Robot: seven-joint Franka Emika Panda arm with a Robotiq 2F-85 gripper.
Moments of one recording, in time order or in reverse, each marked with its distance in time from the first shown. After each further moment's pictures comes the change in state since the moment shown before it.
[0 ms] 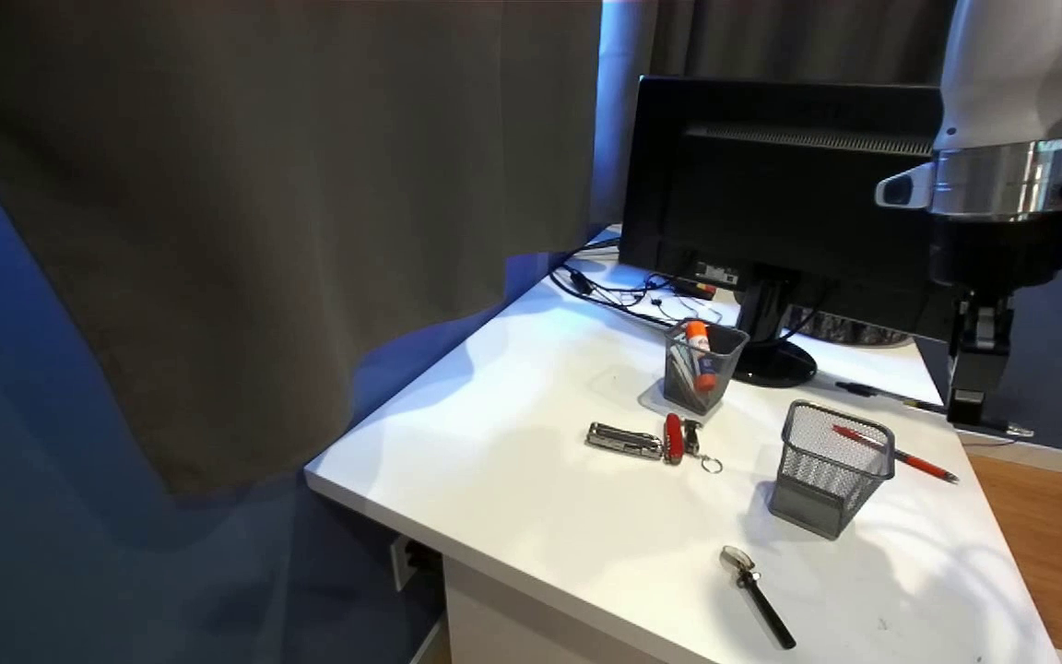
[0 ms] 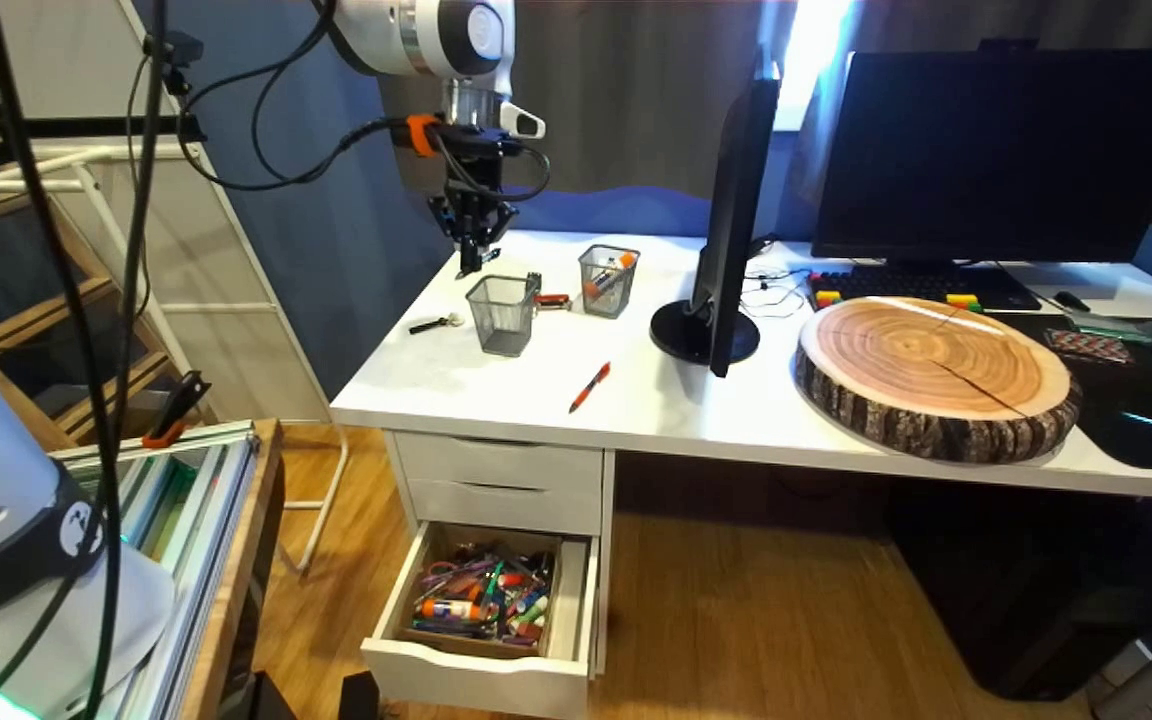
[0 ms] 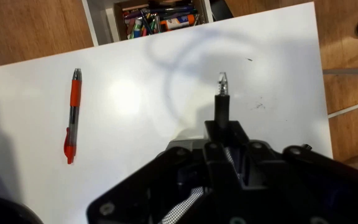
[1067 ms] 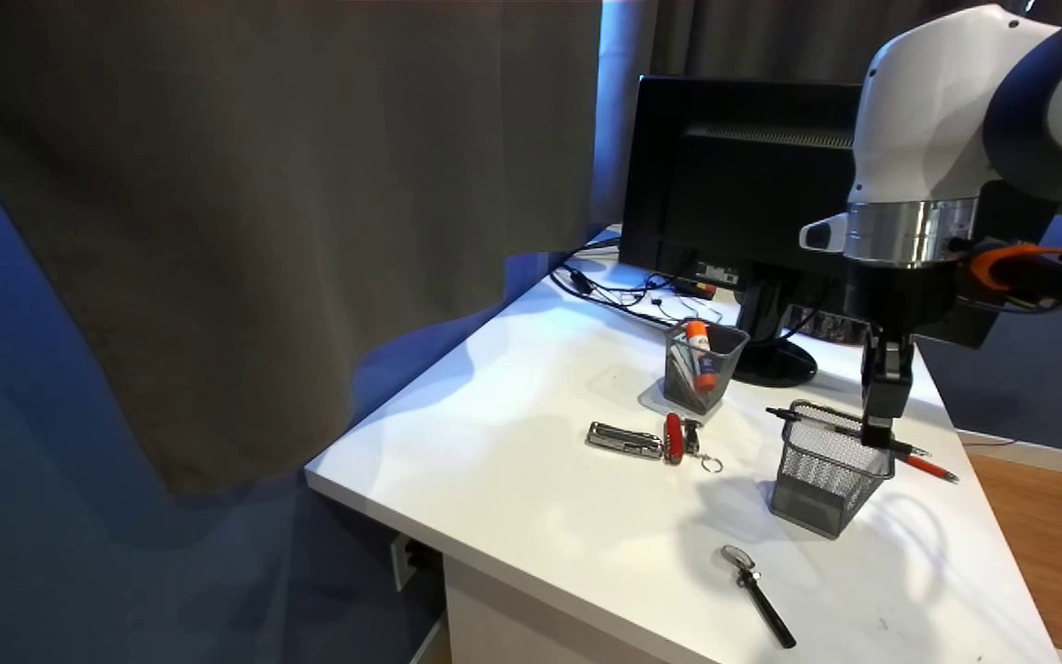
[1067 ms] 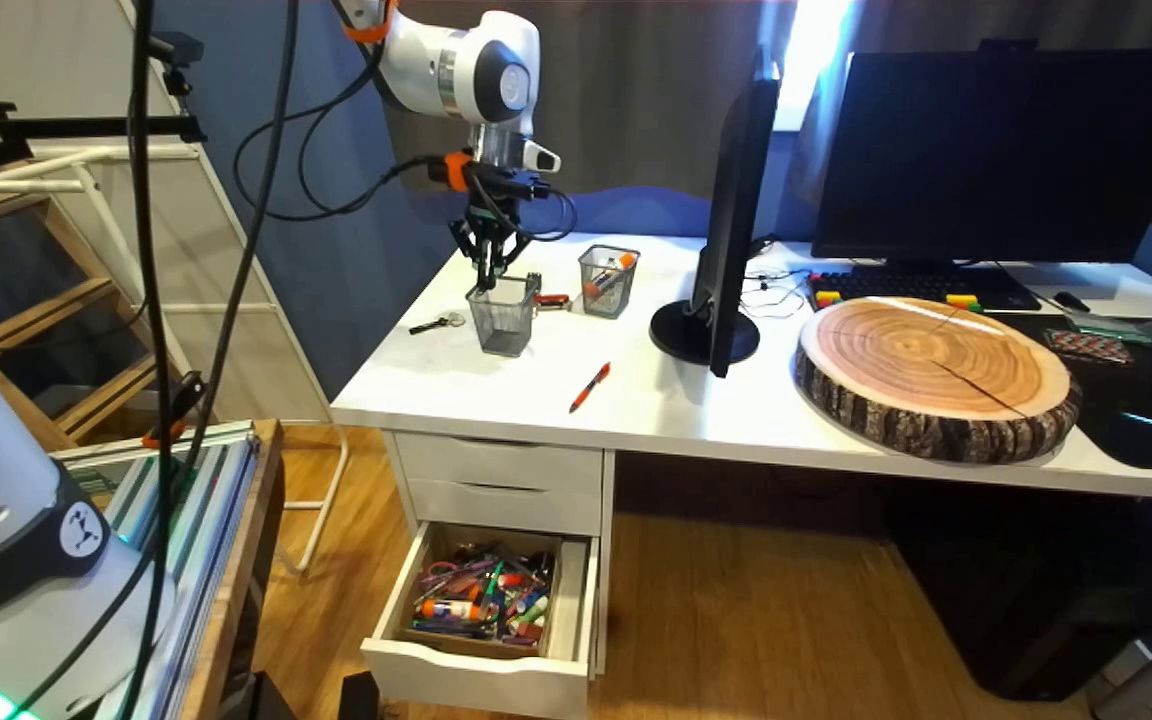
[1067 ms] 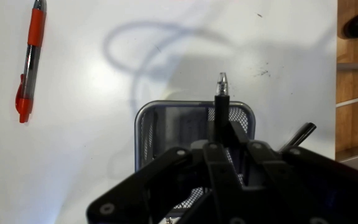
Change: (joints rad) arm 0.012 0.208 -0.001 0.174 -0.005 0.042 -0.111
